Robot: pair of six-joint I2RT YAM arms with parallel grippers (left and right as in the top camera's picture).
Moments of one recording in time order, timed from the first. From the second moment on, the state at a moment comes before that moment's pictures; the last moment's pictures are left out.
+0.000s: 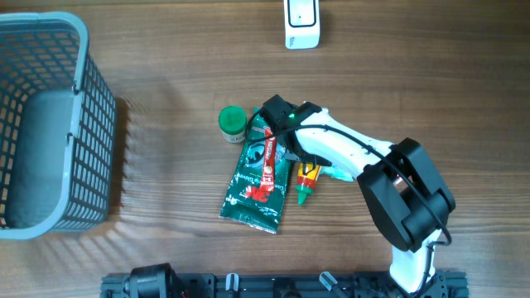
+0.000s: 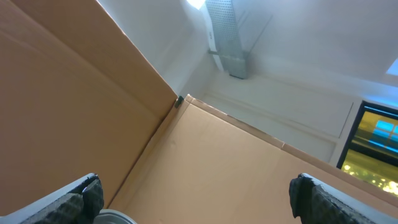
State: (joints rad) left arm 0.13 0.01 1.11 -0.43 -0.49 -0.31; right arm 0.66 2.02 1.33 -0.95 0.32 0.88
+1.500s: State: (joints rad) left arm -0.03 0.01 1.11 -0.48 -0.49 -0.36; right arm 0.49 2.00 1.35 -0.94 -0.10 1.62
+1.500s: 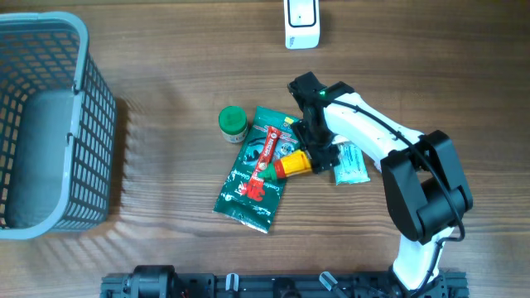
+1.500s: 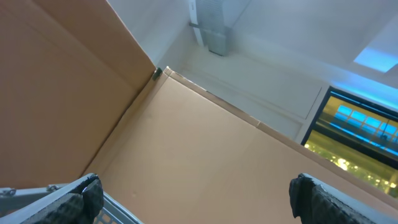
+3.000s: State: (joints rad) left arm -0.11 0.01 0.74 -0.47 -0.21 -0.49; right arm 0.28 1.73 1.15 -1.28 -0.88 1.04
